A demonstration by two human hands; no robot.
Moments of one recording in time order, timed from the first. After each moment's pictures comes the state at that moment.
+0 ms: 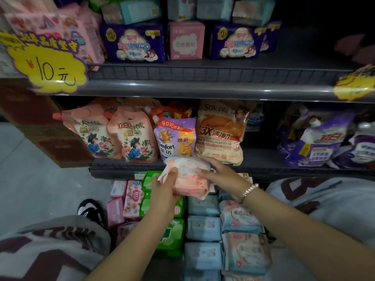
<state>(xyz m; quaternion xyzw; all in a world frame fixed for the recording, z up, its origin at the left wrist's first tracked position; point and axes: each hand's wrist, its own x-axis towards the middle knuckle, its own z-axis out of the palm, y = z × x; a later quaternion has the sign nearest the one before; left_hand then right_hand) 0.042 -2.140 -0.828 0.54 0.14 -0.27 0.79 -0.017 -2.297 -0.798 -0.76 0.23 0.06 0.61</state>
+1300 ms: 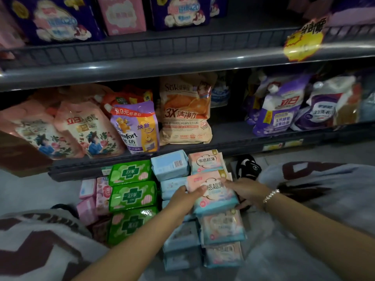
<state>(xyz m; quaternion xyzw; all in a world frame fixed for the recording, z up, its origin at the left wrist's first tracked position) -0.034 -2.212 -0.890 0.69 0.01 -0.51 0.52 -0.144 -2.368 -0.848 -0.63 0.47 0.18 0.59</state>
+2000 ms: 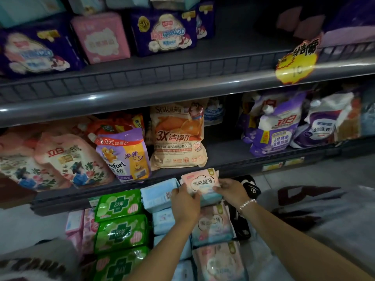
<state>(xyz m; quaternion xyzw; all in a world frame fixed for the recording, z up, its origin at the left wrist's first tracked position) -0.003 -2.300 -0.901 0.91 -0.16 -0.24 0.30 -0.082 -2.434 -0.919 -0.72 0.45 0.00 0.53</state>
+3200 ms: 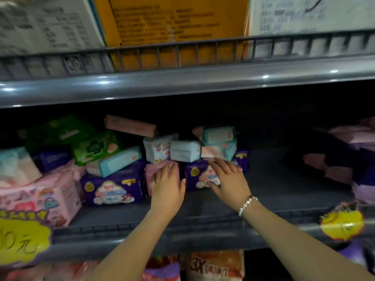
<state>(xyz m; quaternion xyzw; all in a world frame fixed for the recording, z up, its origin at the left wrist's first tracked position) 0.242 -2.344 -0.606 0.89 -0.33 0.22 0.24 0.154 -2.517 -0.624 -0.93 0.13 -0.36 -0.02</state>
